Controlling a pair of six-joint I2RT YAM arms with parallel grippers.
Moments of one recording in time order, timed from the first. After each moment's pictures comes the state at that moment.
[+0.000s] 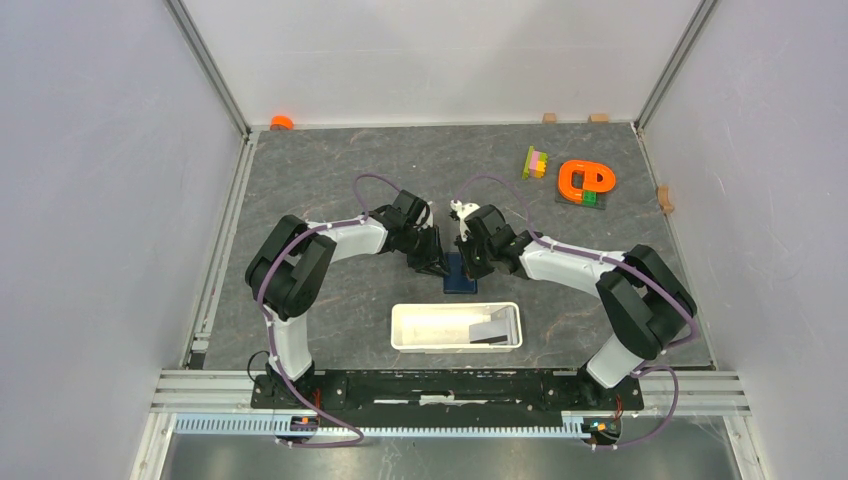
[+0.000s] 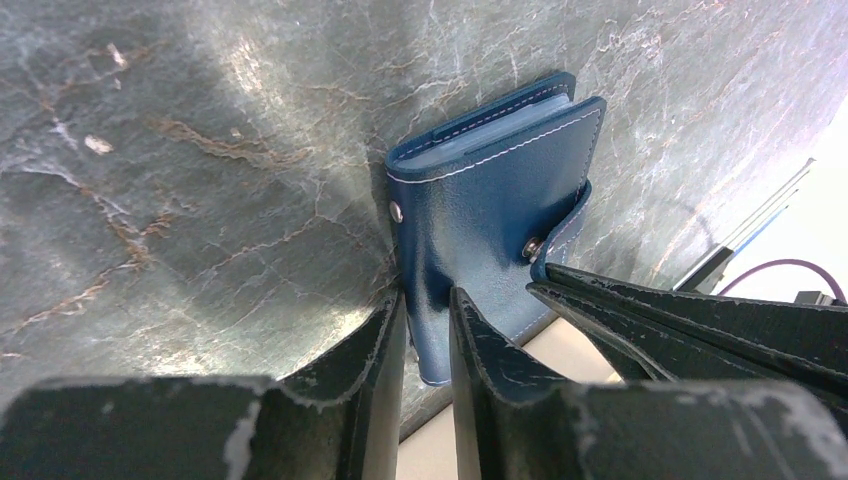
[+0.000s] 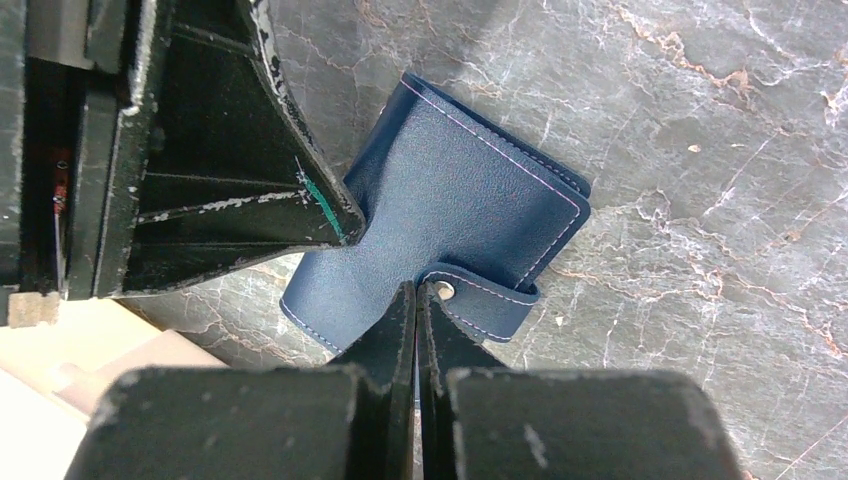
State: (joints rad) left arm -0.61 1.91 1.11 -0.23 0.45 -0.66; right arm 0.70 1.63 0.89 -0.20 -0.05 0.25
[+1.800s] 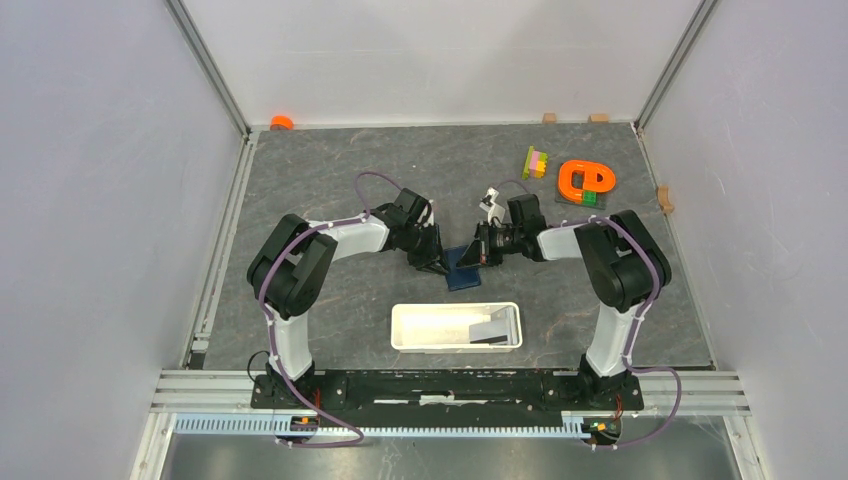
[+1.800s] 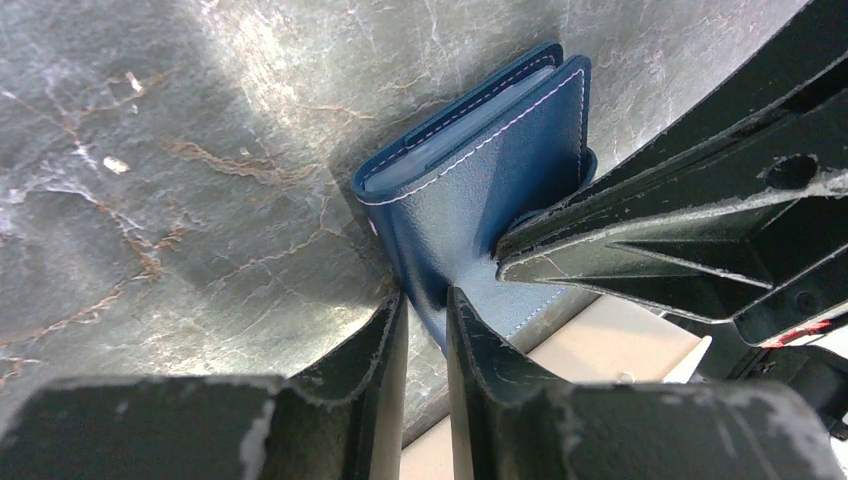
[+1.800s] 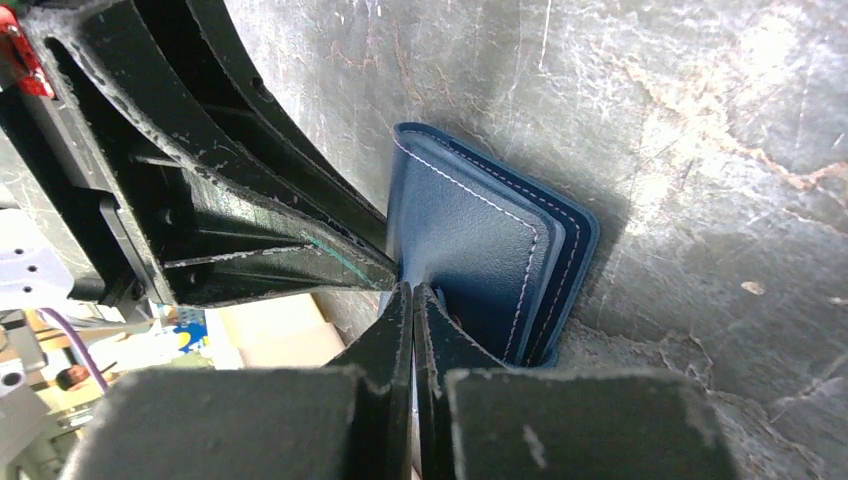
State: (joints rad) left arm -0.61 1.92 1.13 -0.25 0.42 -0.65; right arm 0.36 1.91 0.83 0.18 -0.79 0.48
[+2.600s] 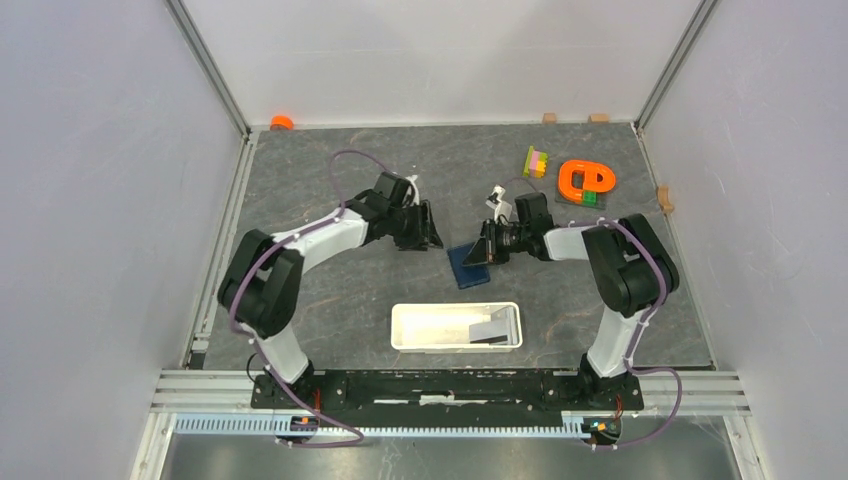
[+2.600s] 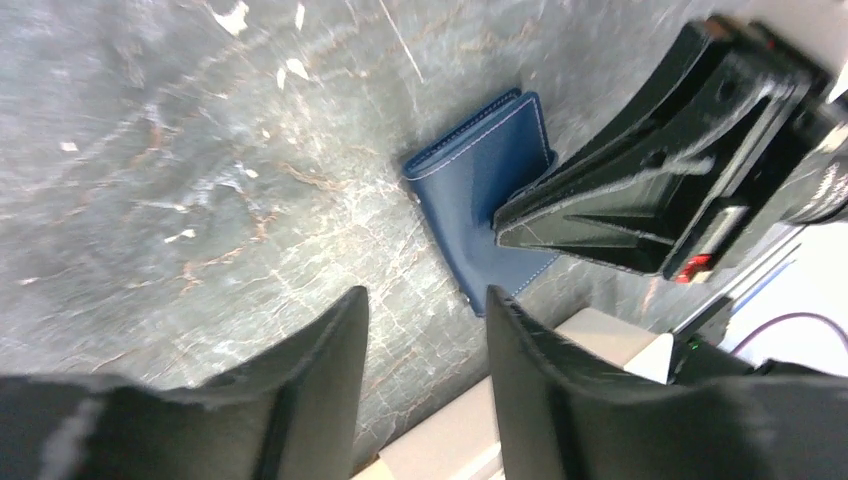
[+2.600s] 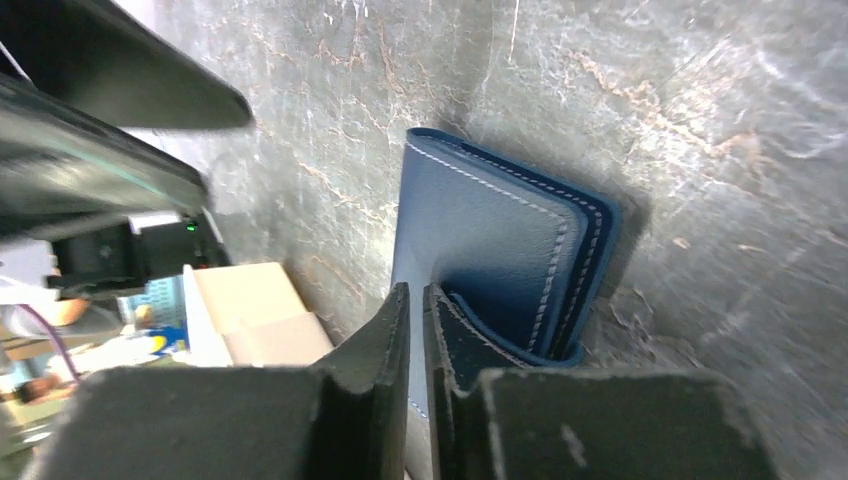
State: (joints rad) left arm -0.56 1.77 1.13 -0.28 0.33 -0.59; right arm 0.32 1.88 0.82 0.20 -0.82 0.47
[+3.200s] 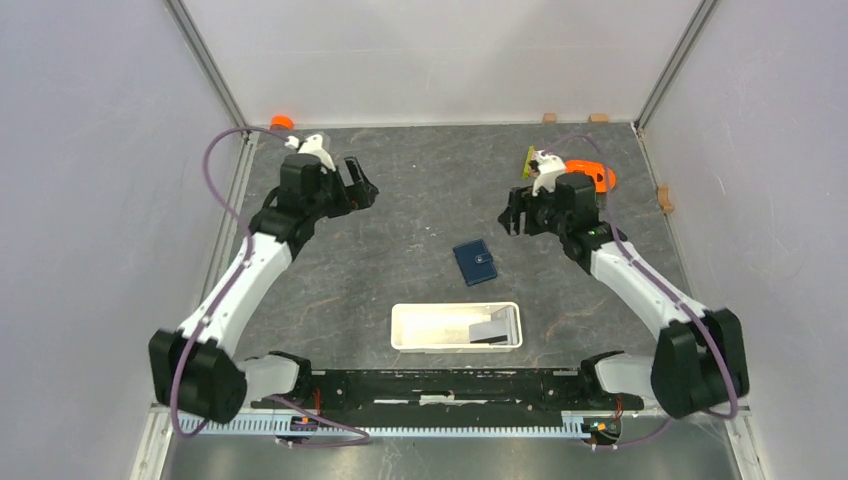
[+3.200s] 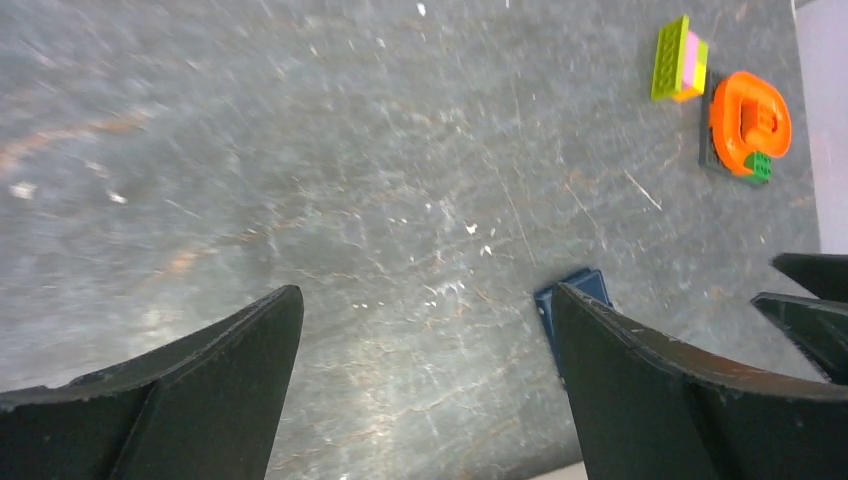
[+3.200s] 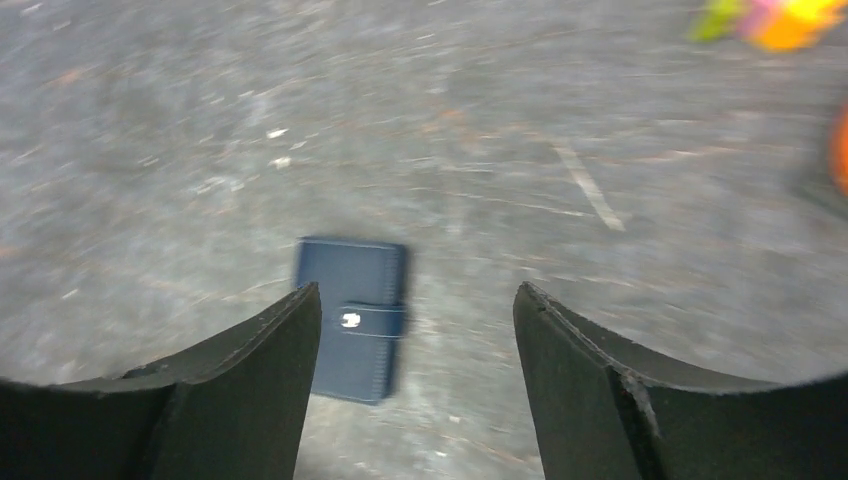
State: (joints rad) left arm -0.27 1.28 1.06 -0.33 0.08 -0.47; right arm 0.29 1.33 0.84 -0.08 -0.30 0.14
